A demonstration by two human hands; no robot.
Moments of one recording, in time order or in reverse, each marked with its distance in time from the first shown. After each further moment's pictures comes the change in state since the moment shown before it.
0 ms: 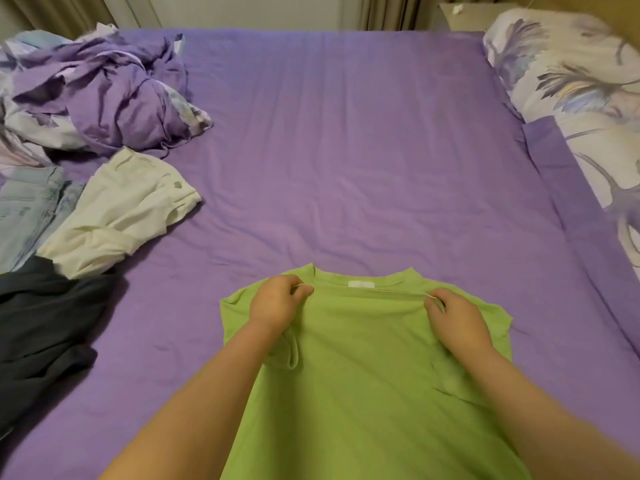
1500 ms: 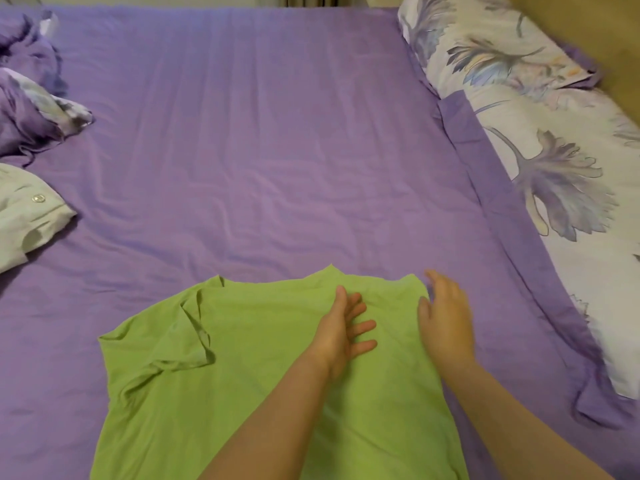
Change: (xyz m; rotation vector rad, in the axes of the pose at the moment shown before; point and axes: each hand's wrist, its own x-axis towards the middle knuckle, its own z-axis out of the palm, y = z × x) left_hand -0.026 0.154 0.168 -1.166 -0.606 -0.472; right_hand 0.015 0.101 -0.031 -0.016 0.319 0.055
